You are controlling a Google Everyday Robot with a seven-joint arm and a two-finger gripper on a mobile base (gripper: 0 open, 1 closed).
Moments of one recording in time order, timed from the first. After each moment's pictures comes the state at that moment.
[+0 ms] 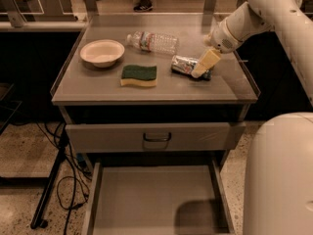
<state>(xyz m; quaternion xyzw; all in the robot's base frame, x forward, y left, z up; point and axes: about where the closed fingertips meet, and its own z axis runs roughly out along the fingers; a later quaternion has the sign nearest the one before) 0.746 -0.158 0.849 -0.57 0.76 0.10 0.31</state>
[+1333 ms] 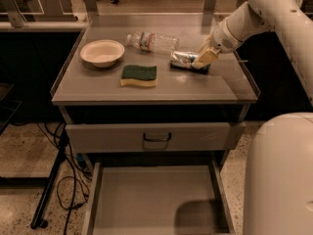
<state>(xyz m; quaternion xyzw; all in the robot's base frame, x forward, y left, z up) 0.746 -0.157 0.848 -0.57 0.76 0.10 0.31</state>
